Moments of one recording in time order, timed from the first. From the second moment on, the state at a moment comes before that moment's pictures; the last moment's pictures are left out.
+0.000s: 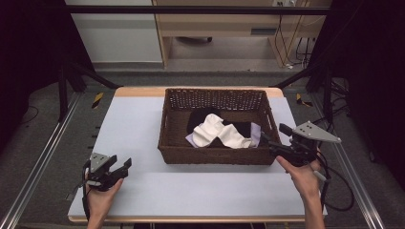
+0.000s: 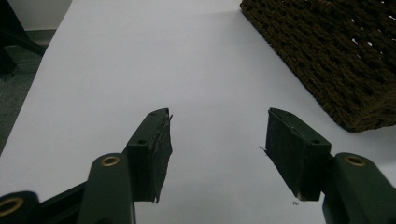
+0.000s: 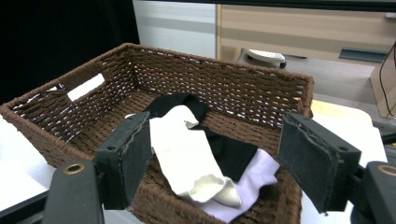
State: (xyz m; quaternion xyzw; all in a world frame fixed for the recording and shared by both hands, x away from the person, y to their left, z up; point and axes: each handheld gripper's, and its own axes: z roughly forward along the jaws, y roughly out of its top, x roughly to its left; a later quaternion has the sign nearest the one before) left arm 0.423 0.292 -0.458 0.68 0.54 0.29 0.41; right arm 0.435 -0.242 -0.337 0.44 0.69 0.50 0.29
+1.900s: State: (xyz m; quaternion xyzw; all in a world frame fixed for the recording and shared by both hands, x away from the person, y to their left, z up) left arm 0.426 0.295 -0.461 0.68 0.54 0.28 0.40; right arm 0.597 -0.162 -0.378 0.42 0.77 0.41 0.24
